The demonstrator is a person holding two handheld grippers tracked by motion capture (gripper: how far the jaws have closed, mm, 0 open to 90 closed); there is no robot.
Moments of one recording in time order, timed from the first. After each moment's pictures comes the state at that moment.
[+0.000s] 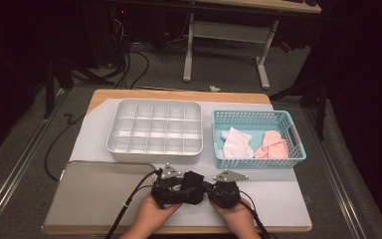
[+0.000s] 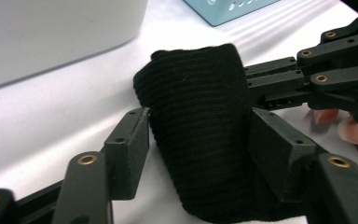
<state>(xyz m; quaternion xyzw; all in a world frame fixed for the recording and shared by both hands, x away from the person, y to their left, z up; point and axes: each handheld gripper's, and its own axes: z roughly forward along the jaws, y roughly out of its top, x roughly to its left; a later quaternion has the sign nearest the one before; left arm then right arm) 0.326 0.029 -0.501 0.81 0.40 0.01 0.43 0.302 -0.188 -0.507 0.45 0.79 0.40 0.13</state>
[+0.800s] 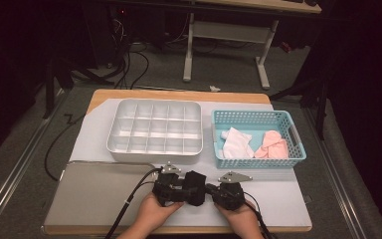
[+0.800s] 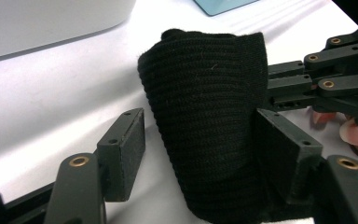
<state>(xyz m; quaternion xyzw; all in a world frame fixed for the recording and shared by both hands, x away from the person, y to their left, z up) 0.334 0.023 -0.505 0.81 0.40 -0.03 0.42 0.298 -0.200 -0.509 0.46 0.79 0.38 0.11</state>
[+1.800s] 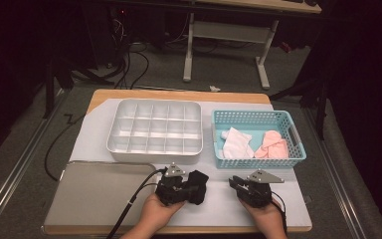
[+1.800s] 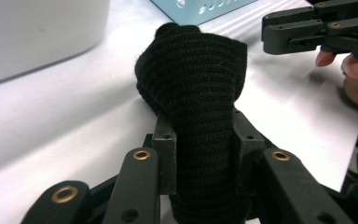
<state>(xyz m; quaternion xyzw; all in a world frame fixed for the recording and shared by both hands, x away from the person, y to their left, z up) 0.324 0.015 -0.494 0.82 0.36 0.01 0.43 0.293 -0.273 -0.501 0.47 0.76 0.40 0.19</state>
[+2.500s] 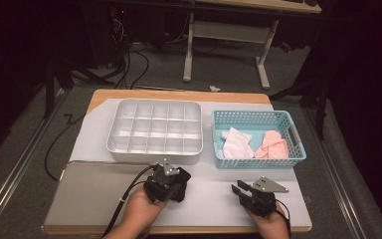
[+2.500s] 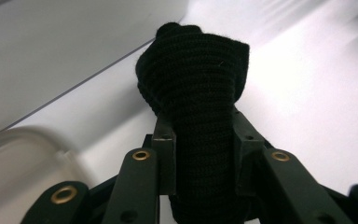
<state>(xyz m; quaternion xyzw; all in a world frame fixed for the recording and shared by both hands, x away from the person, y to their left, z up) 0.323 0.036 -0.467 0.87 0.37 0.11 0.29 0.272 -0.277 -0.502 0.45 0.77 0.41 0.21</state>
